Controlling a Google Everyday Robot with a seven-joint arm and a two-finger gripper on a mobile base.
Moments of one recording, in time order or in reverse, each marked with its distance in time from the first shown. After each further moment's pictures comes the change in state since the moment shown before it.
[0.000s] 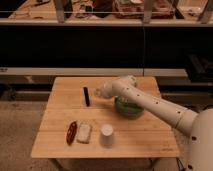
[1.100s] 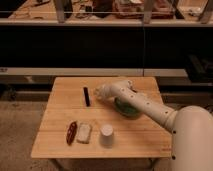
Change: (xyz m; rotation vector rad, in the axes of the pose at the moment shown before) arm 0.038 -0.002 0.067 0.048 0.012 0.026
